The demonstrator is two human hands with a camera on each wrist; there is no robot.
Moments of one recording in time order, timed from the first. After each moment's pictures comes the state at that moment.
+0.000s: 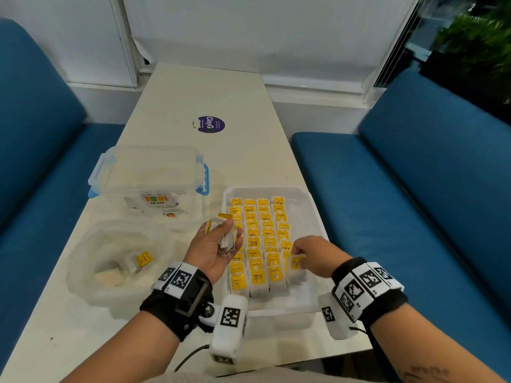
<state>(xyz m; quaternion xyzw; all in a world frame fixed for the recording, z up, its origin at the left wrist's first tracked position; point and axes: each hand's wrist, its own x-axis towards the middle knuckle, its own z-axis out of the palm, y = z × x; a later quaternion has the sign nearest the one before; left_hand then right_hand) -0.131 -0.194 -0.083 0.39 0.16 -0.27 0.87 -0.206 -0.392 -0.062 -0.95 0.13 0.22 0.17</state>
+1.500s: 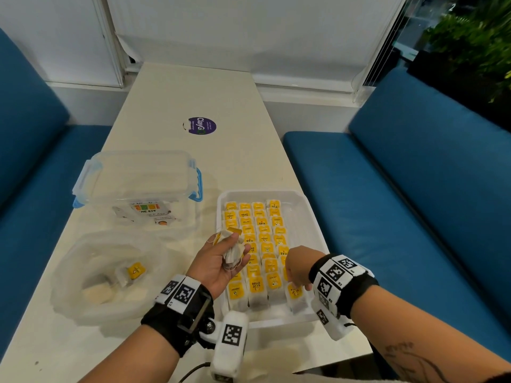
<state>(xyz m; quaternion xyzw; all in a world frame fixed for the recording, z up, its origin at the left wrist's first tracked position) -0.135 -0.200 -0.087 0.40 0.16 -0.35 0.83 -0.180 -0.370 -0.072 -0.91 0.08 0.42 -0.03</state>
